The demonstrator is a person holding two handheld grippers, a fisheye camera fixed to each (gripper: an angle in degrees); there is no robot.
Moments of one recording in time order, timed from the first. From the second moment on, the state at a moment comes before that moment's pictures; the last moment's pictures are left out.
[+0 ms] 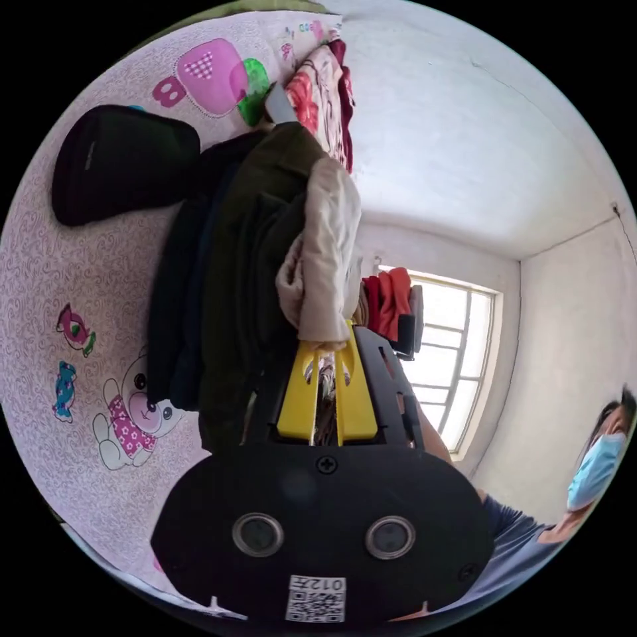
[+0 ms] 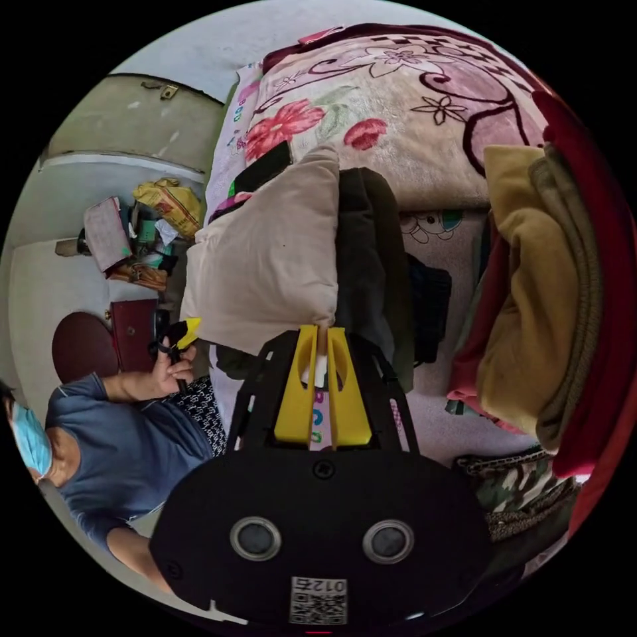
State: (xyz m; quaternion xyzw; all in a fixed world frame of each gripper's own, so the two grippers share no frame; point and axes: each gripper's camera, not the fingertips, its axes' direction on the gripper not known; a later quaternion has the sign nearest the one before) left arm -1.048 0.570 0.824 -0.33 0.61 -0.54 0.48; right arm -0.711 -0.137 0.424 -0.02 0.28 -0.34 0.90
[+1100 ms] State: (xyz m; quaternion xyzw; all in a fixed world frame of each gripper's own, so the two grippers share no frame) left arm -0.995 0.451 0.586 -0.23 0.58 0.13 0.77; right arm -0.809 -0.059 0.384 0.20 0.40 -0.37 0.82
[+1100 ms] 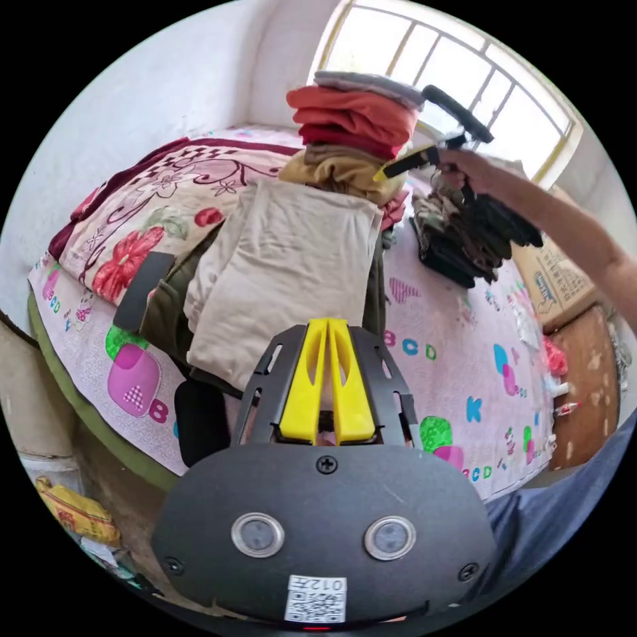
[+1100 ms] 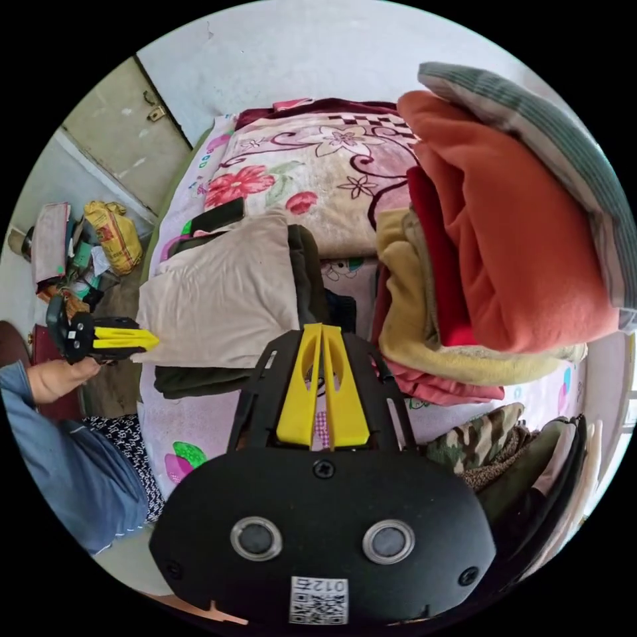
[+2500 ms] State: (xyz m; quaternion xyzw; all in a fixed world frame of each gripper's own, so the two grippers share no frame) left arm -0.977 0.433 0.556 -0.25 0.48 0.15 0.82; right arm -0.808 -0.058 0.432 0.26 0.37 -0.35 0.82
